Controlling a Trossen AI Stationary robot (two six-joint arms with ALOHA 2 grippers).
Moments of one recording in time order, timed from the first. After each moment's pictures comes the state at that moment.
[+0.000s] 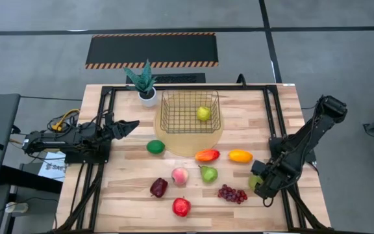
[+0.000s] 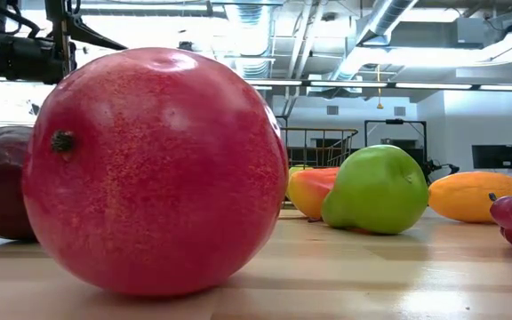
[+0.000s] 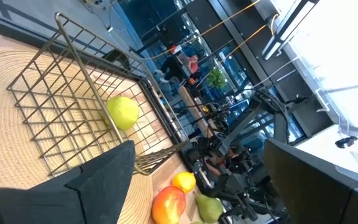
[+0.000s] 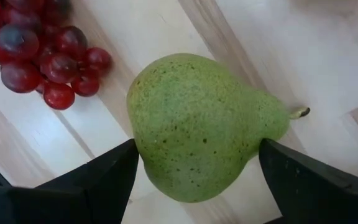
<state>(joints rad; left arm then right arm) 0.01 0.07 0.07 0.04 -0.38 -0.99 0.87 1.26 0.67 -0.81 0.06 1.46</state>
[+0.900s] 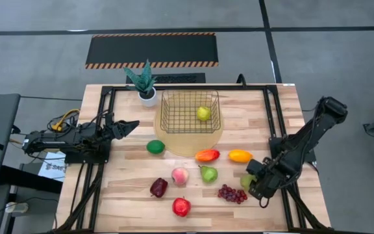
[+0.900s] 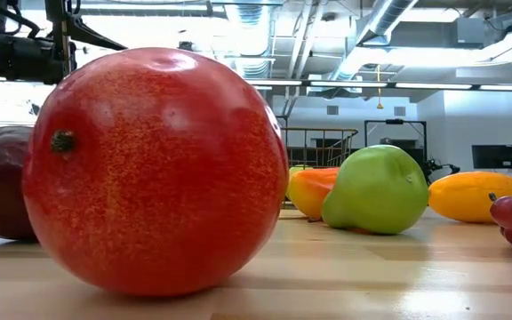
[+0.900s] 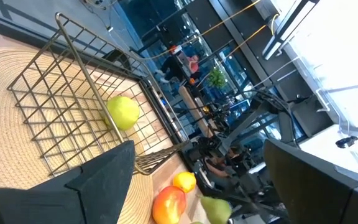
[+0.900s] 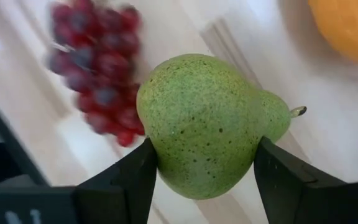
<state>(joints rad) 0.01 0.07 0.07 0.04 -0.38 -0.99 0.80 1.26 0.82 -0.83 0.14 1.41</state>
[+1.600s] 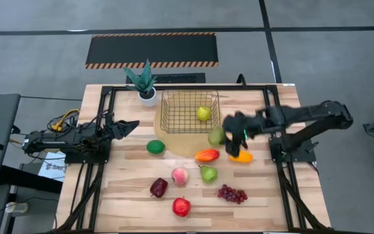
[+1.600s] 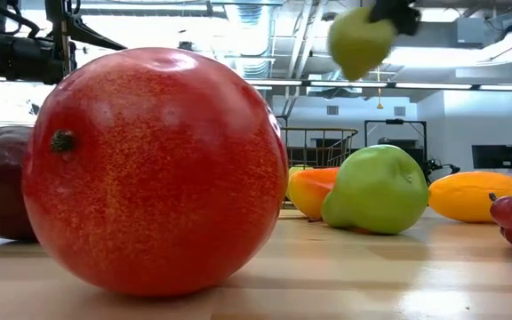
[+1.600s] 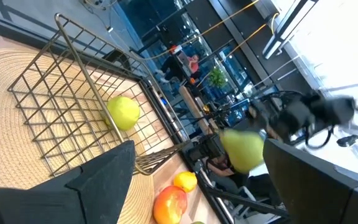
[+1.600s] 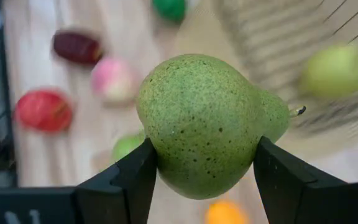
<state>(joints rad) 0.01 0.07 0.07 0.04 -0.38 -0.98 0.10 1.26 1.29 -0.90 0.14 0.44</state>
